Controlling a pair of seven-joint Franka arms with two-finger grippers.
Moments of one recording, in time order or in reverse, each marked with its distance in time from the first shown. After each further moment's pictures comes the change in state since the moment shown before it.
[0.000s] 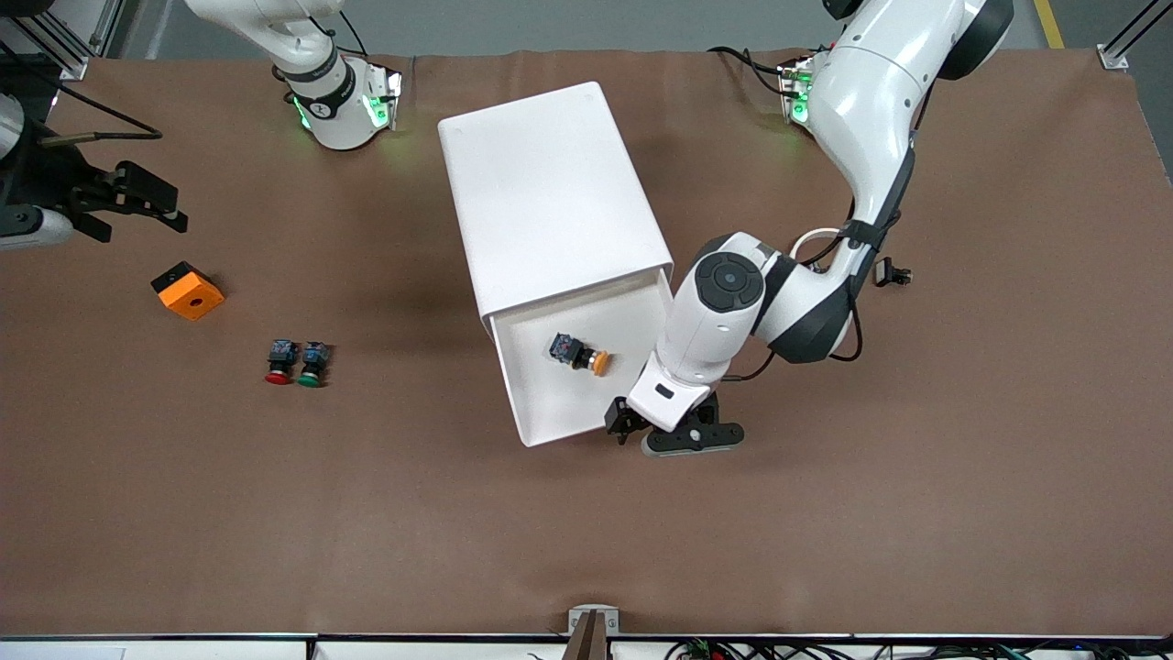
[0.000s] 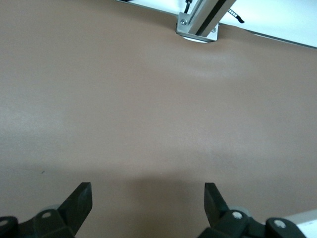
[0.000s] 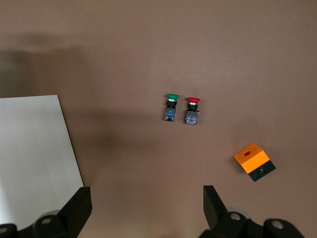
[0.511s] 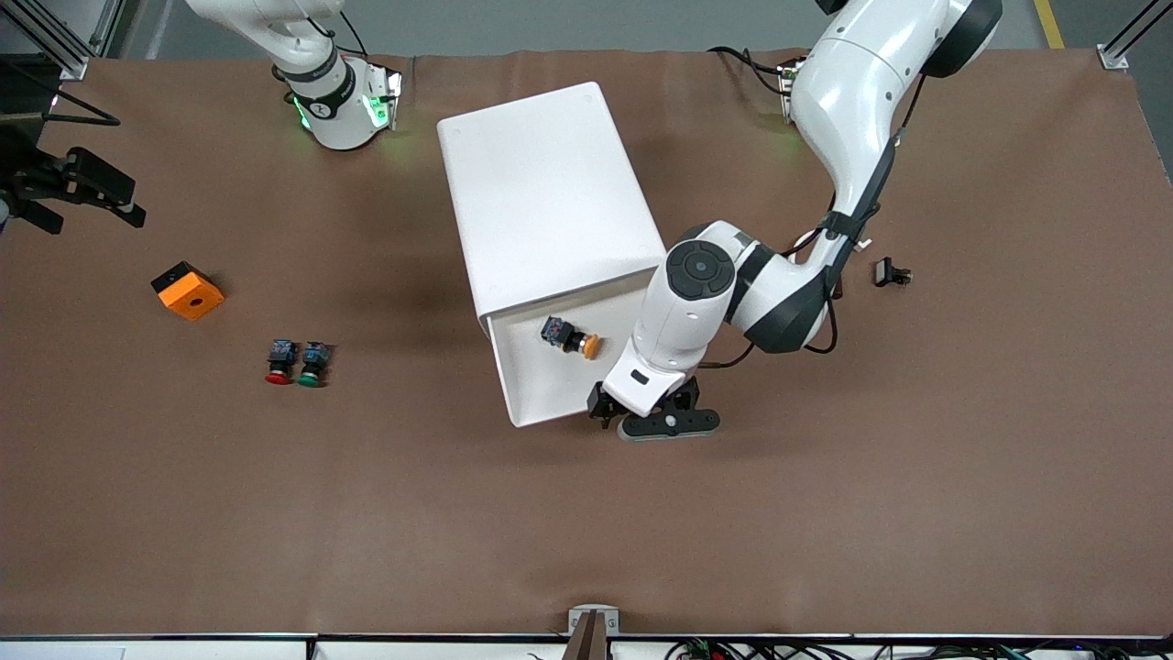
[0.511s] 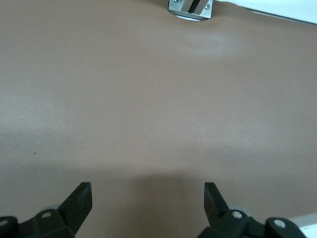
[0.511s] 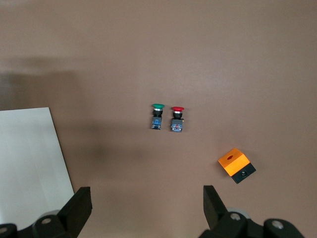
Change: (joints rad) left arm -0.045 -0.001 0.007 0.010 0.000 -0.061 -0.020; right arm -0.020 -0.001 0.001 0.063 -0.041 -0.018 0.000
